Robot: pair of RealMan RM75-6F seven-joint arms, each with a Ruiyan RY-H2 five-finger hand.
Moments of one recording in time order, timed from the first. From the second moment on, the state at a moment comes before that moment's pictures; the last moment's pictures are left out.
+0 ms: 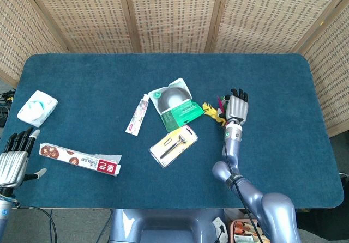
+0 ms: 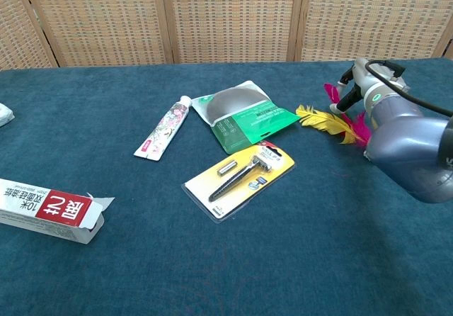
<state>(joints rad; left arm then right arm) -0.15 -1.19 -0.05 -1.56 1.40 1.37 0.13 0.97 -2.11 0.62 -0.50 -0.74 0.94 -0.34</state>
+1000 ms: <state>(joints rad) -0.15 -1.18 -0.05 -1.56 1.40 1.38 0.12 0.97 -2.12 0.60 -0.48 -0.80 0.96 -0.31</state>
